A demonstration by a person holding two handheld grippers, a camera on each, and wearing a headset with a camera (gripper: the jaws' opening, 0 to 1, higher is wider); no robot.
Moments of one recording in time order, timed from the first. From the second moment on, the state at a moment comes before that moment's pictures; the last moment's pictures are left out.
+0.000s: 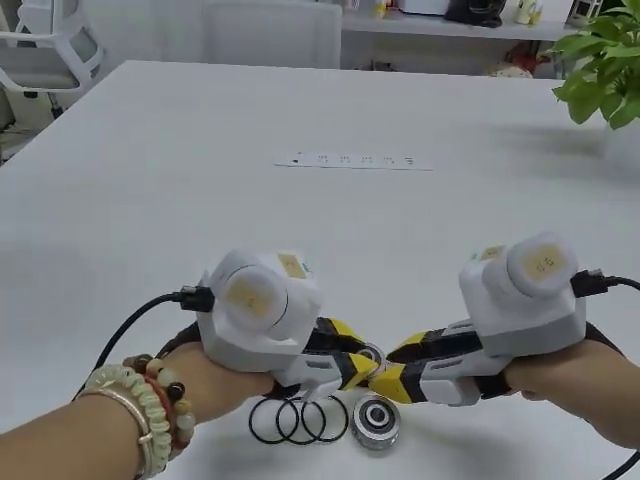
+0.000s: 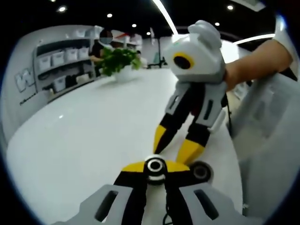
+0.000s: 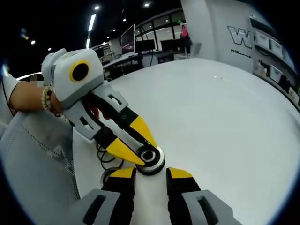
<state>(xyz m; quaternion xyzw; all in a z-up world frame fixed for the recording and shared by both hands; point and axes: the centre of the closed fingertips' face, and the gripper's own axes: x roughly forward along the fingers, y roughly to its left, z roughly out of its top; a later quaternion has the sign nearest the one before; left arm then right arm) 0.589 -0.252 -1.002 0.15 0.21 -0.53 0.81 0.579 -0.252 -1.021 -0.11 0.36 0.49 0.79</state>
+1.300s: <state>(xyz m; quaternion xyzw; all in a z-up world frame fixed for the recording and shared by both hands) 0.592 -0.247 -1.002 0.14 0.21 -0.52 0.82 0.587 -0.259 -1.025 0.03 0.43 0.41 0.80</state>
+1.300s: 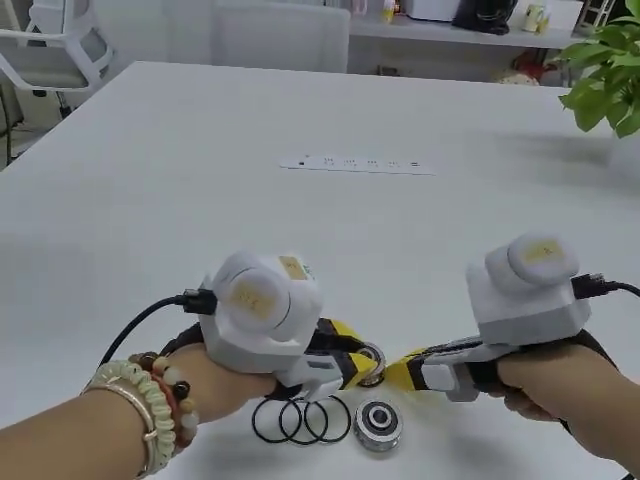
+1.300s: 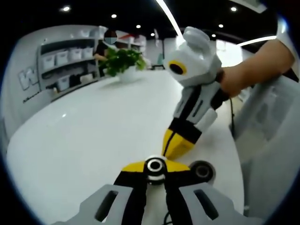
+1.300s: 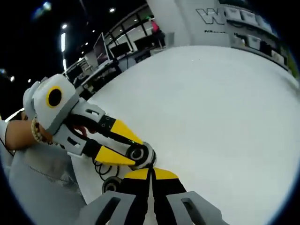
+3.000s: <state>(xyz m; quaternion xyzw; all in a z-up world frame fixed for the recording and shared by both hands) 0.592 -0.245 -1.002 0.15 0.21 -0.52 0.82 0.594 -0.236 -0.990 0.10 0.39 0.42 0.81</state>
